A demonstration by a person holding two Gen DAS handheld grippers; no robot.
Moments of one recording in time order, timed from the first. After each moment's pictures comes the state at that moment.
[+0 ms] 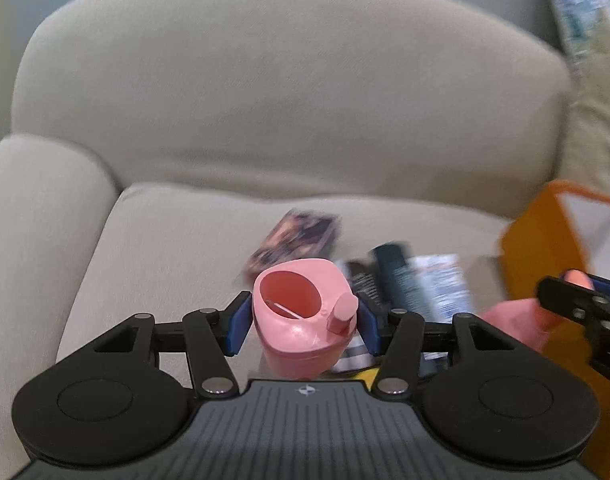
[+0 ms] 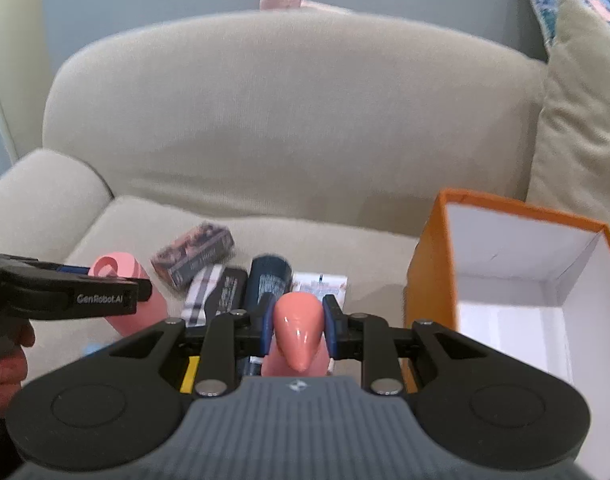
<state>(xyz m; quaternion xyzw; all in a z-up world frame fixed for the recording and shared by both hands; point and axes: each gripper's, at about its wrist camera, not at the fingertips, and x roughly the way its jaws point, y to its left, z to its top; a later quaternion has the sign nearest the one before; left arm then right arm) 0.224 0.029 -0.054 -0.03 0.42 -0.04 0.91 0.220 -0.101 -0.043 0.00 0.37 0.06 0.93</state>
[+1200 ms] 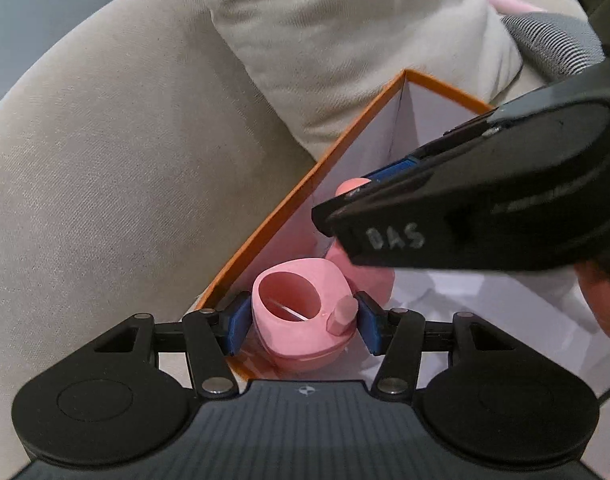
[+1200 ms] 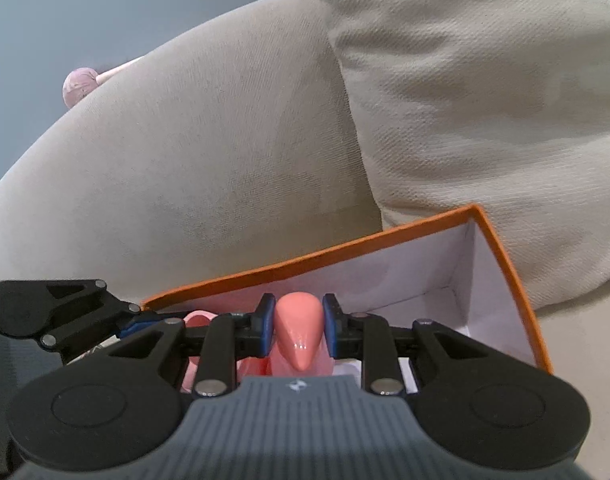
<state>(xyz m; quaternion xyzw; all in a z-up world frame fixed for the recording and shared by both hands) 0.298 -0.235 -0.069 0.32 0.41 -0.32 0.80 0.310 -0.308 -0.071 0.19 0.40 -0.01 0.90</state>
